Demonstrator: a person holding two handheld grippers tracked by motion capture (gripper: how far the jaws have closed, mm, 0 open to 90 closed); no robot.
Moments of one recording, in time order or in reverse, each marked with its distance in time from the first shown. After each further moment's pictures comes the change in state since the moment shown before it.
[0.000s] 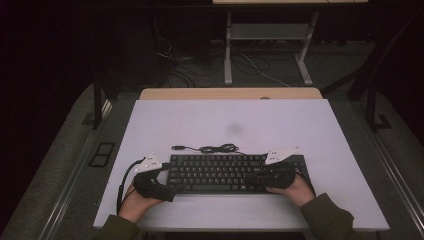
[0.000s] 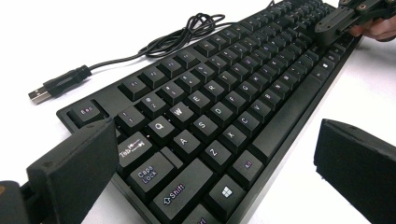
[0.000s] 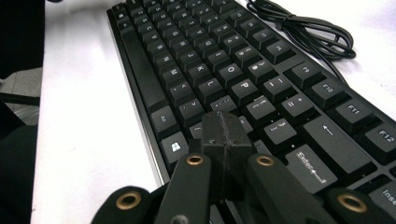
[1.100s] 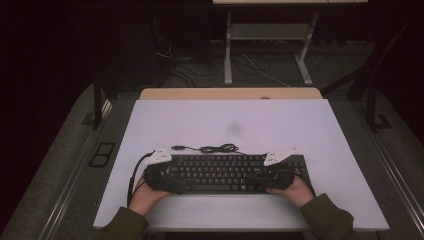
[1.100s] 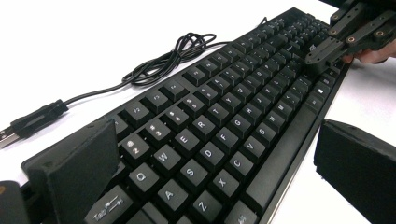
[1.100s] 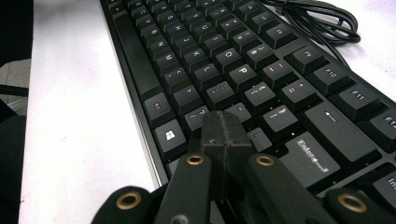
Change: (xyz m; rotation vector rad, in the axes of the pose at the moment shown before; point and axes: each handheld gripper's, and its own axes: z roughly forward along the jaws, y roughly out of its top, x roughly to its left) left arm -0.002 0.021 0.024 -0.016 -0.035 -0.007; right arm -0.001 -0.004 0.004 0.033 -0.010 -0.004
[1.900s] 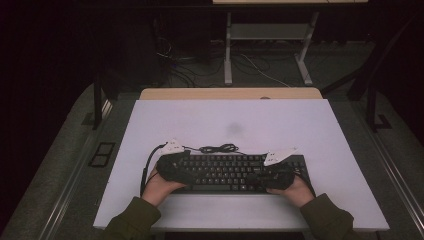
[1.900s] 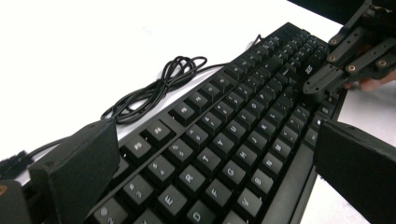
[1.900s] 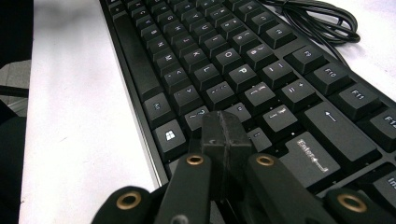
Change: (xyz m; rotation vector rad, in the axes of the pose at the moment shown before) left arm -0.003 0.025 0.027 -0.004 -0.029 0.011; right arm 0.000 0.000 0.000 -0.002 0.000 0.004
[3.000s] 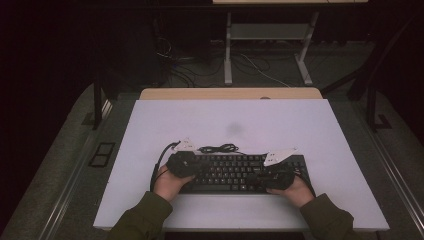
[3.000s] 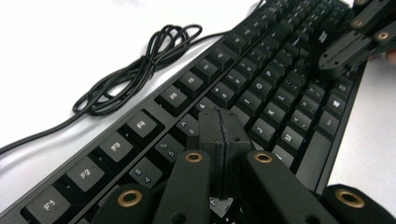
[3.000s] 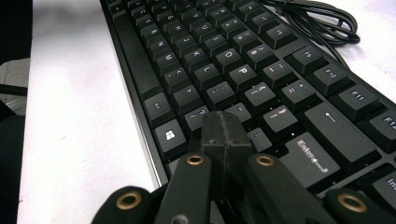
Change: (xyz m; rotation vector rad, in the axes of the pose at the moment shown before) left arm -0.002 0.006 0.027 0.160 -0.013 0.021; right arm 0.001 0.000 0.000 0.002 -0.001 -0.008
